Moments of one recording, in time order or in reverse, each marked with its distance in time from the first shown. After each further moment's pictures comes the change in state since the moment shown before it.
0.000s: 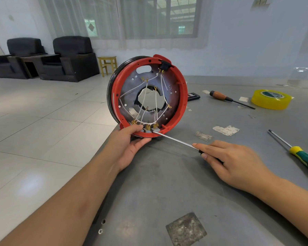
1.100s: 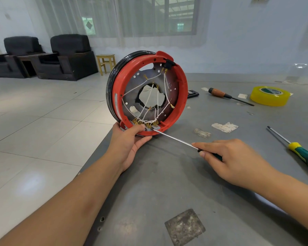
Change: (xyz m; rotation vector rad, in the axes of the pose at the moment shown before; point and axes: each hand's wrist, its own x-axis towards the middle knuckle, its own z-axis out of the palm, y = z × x) left_hand 0.000 -0.014 0.005 0.055 0.011 0.170; right_hand 0.001 -0.002 -0.003 0.158 0.042 0.014
